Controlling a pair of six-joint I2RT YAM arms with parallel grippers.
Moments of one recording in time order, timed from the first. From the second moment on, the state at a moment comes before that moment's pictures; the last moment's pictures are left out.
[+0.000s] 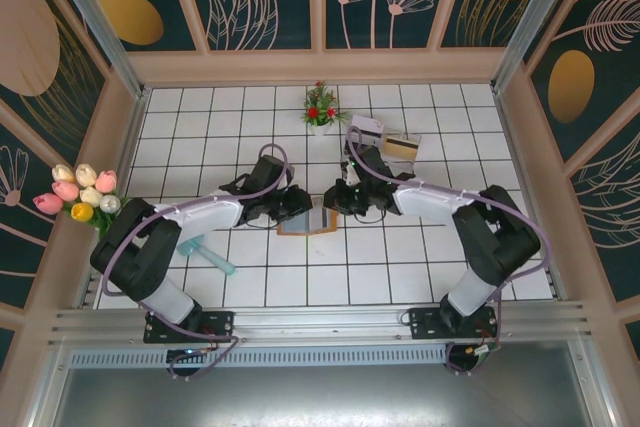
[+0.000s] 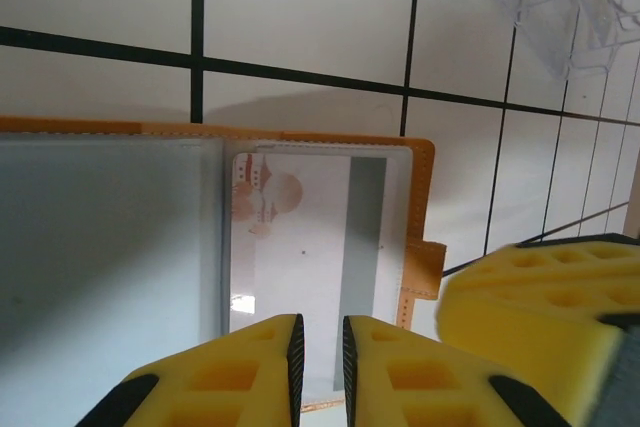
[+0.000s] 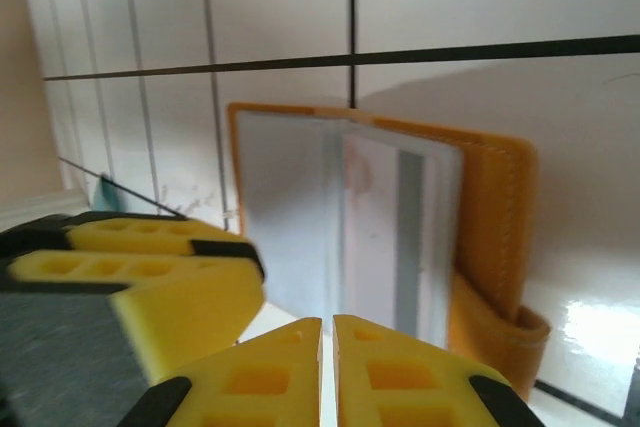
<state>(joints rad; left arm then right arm) -0.62 1.60 0.80 -0.08 0.36 -0.95 0.64 1.66 0.89 -0.14 -0.49 0.84</state>
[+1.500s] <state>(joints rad) -0.62 1.76 0.86 -0.09 0.34 -0.92 0.64 1.76 0.88 -0.12 -0.41 0.86</state>
